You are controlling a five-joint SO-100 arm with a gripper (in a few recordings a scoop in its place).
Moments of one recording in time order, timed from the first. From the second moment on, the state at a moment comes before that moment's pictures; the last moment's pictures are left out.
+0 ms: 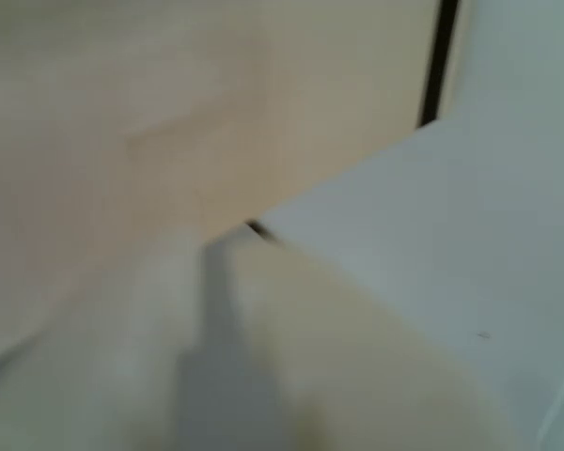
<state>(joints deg) -2.4 104.2 83.2 72.7 -2.1</state>
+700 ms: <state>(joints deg) -1.3 185.4 167.3 61.2 -1.9</state>
